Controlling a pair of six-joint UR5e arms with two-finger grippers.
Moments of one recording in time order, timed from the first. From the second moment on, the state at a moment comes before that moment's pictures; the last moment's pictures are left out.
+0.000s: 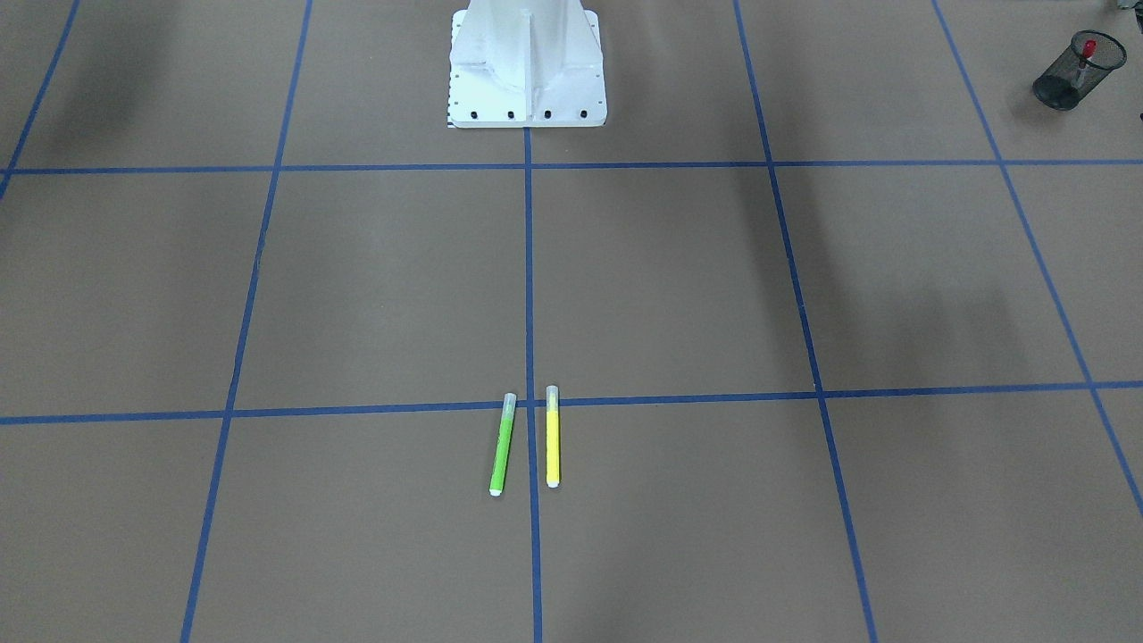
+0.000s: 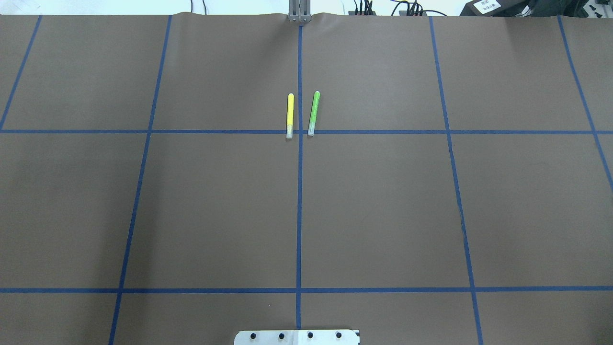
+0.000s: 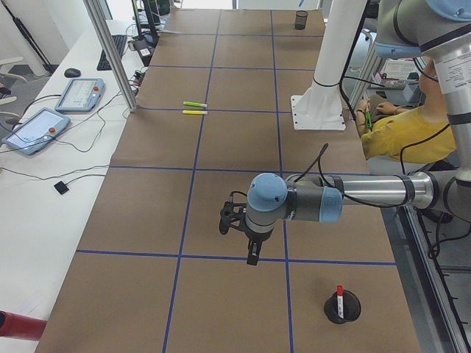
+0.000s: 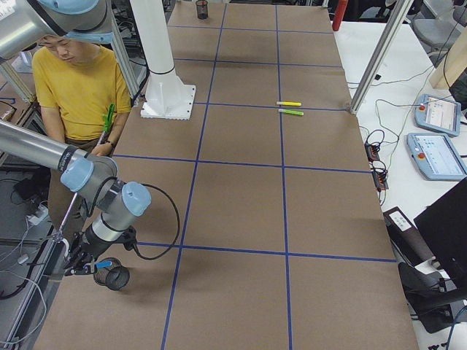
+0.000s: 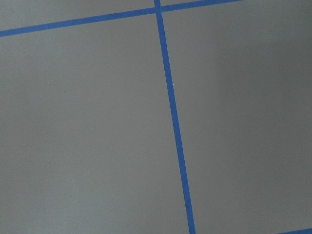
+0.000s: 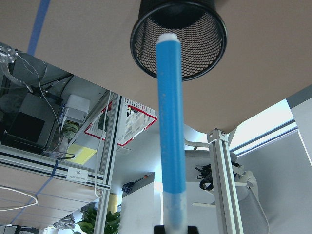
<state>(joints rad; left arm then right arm) -1.61 -1.18 -1.93 -1.66 -2.37 0.14 1.27 -2.51 2.06 -1.81 1.87 -0.73</state>
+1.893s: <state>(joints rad) -1.61 -1.17 -1.93 -1.66 -2.37 0.14 1.27 -2.49 1.99 -1.77 1.95 -0.78</state>
